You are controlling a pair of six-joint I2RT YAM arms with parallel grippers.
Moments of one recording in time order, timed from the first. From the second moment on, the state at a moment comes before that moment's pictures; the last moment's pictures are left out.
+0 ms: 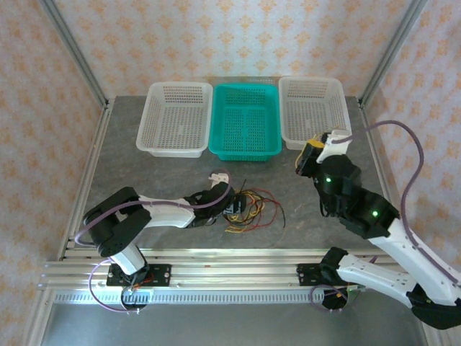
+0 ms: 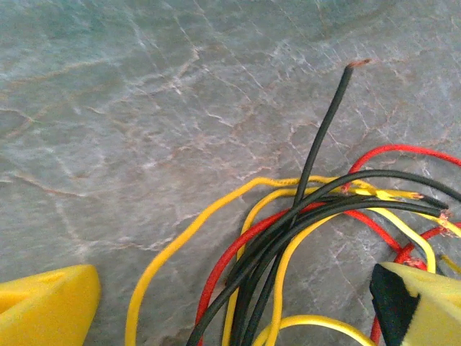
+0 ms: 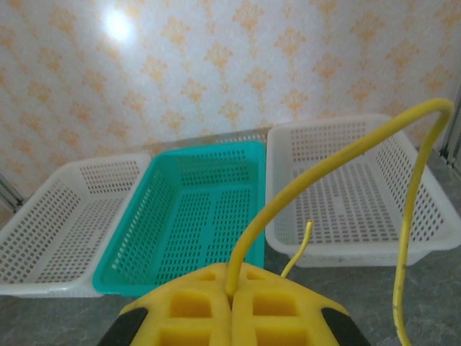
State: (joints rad) left arm -0.86 1.62 0.68 0.12 -0.29 -0.70; right arm 0.82 0.81 1.09 -0.57 0.69 0.40
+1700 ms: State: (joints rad) left arm -0.64 1.92 1.53 0.09 -0.08 -0.48; right arm 0.08 1.93 1.62 -0.17 0.15 0.67
